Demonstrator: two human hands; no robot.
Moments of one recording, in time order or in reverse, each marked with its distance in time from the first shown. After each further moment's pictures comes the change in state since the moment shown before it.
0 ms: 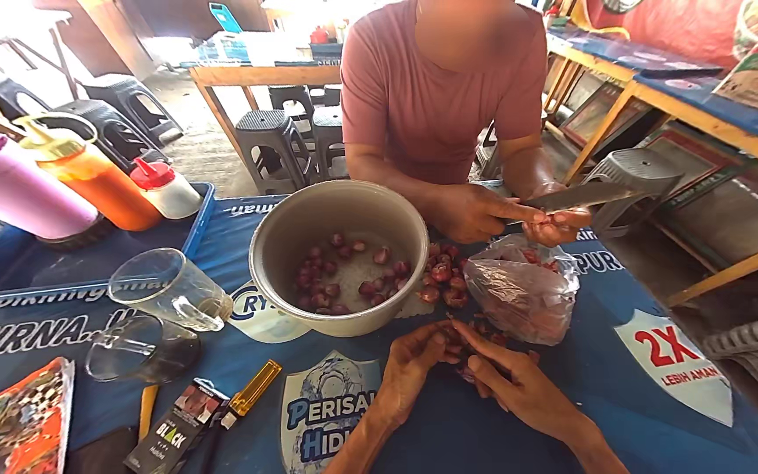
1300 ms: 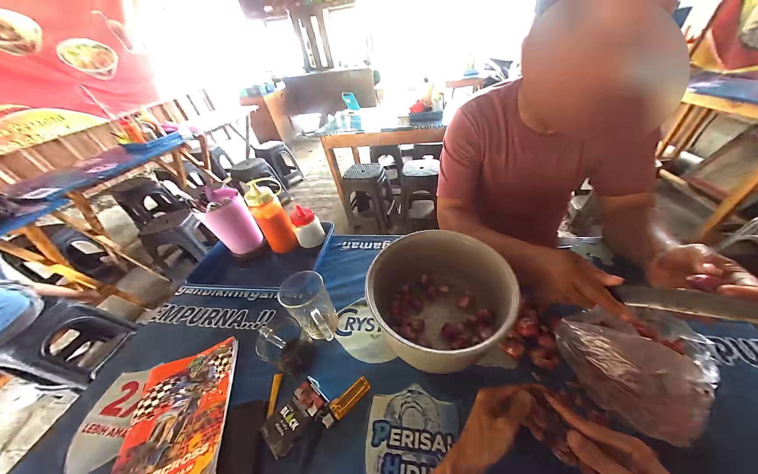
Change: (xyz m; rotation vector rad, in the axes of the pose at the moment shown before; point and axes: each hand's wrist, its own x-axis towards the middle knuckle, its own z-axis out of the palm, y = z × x) left_hand 0.003 -0.005 -0.001 0.195 -0.046 0.152; right_hand -0.002 -0.006 -0.005 0.373 -0.059 0.151
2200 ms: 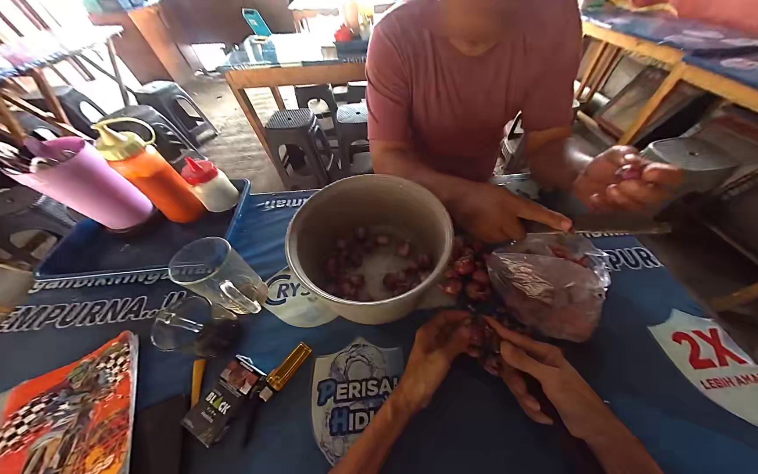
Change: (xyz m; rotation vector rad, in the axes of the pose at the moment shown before) left_hand 0.000 0.006 0.001 -0.131 -0.003 -0.100; right_hand -0.006 -0.002 0.007 0.233 0.110 0.115
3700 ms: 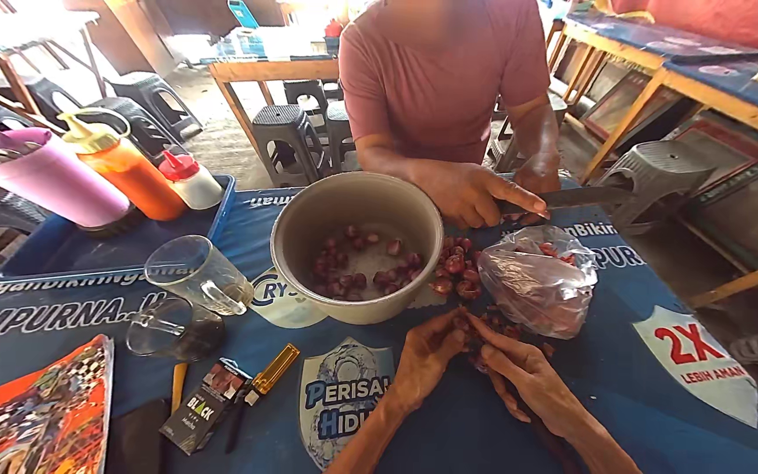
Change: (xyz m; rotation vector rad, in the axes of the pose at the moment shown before) left_hand -0.004 0.004 0.003 0.077 0.036 0.023; right_hand 0.004 0.007 0.009 -0.152 0.009 -0.063
